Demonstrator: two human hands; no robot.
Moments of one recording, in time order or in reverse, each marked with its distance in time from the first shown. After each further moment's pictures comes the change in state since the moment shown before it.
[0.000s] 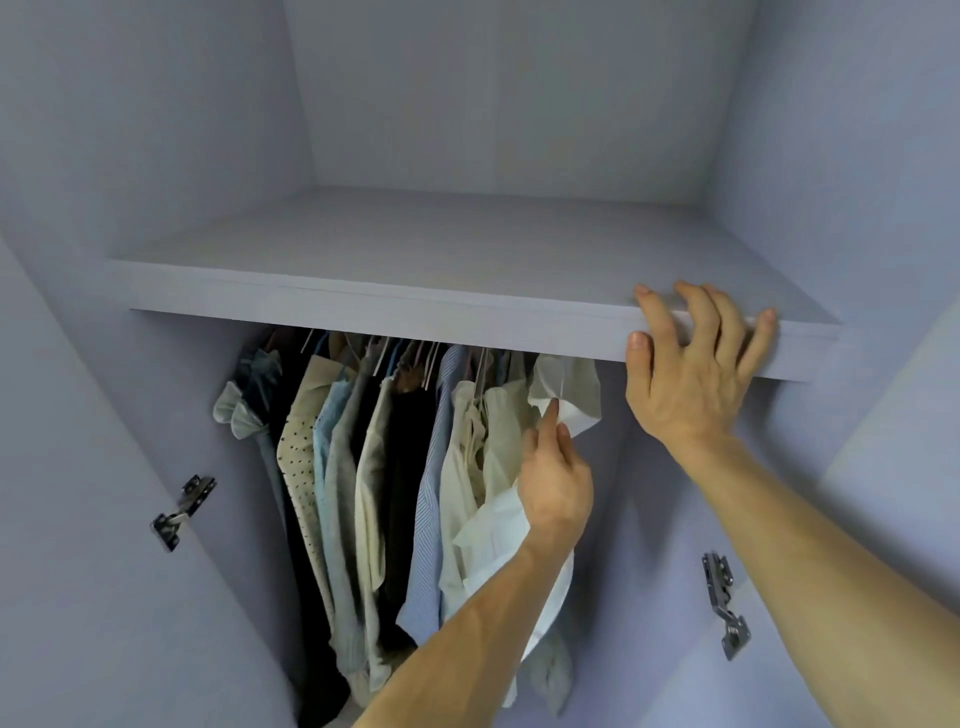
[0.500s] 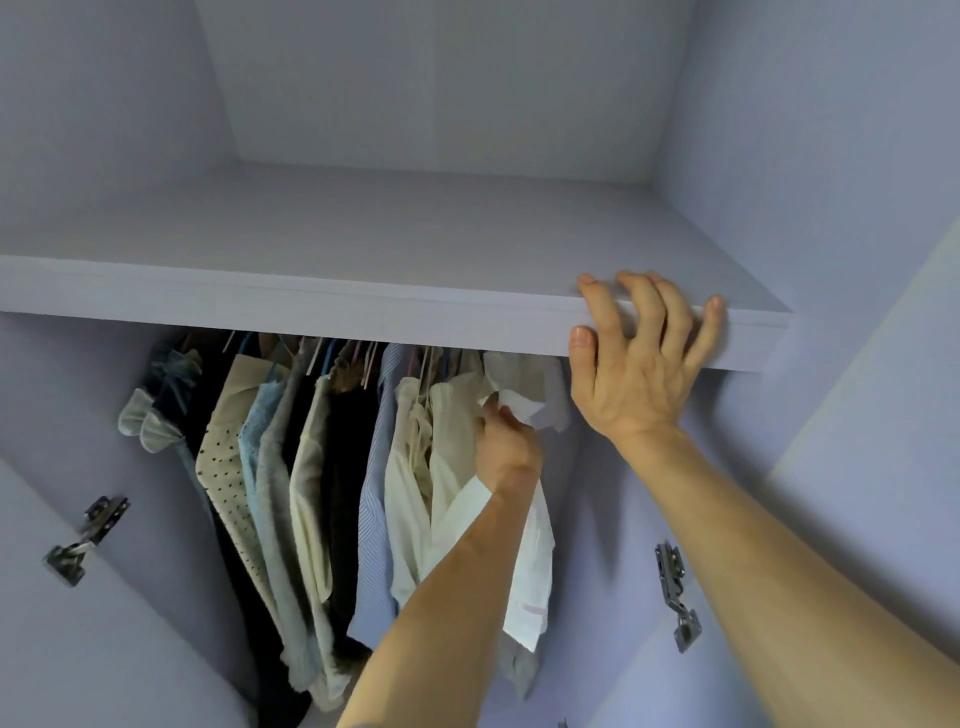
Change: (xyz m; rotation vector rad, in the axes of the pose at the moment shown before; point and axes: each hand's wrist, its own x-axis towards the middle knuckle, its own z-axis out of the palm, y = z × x) left_hand 0.067 -0.027 0.054 0.054 -0.013 -0.237; right_hand 0.000 0.001 0.014 -0.016 0.089 -0.037
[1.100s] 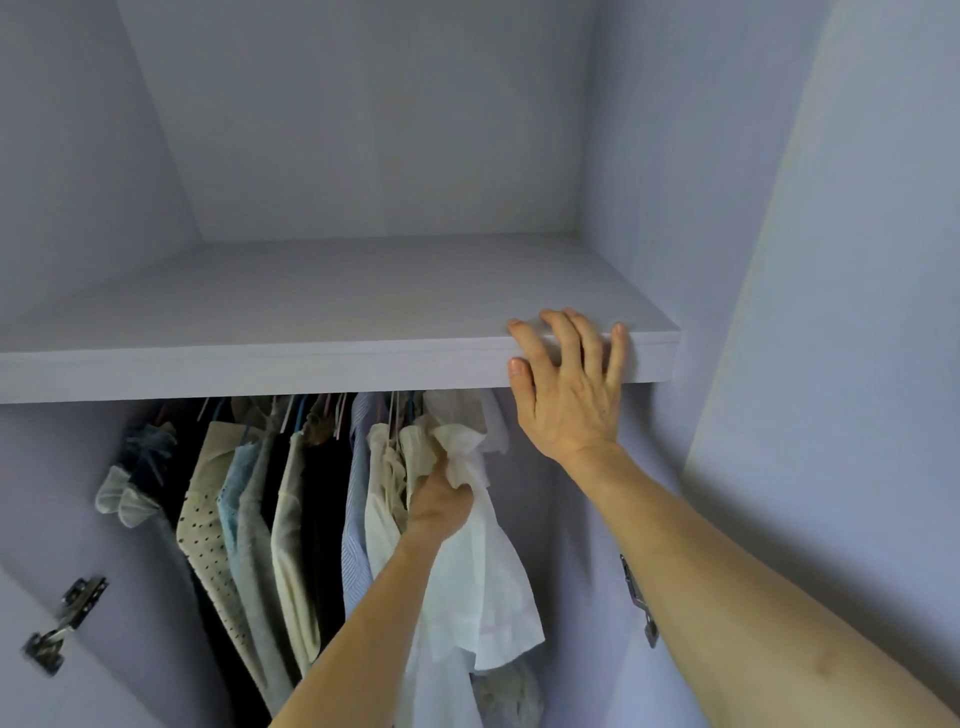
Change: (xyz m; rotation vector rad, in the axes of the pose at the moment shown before) left_hand 0.007 -0.033 -0.060 0.320 -0.414 0.064; right_hand 0.005 0.001 -0.026 0.029 -0.328 0.050
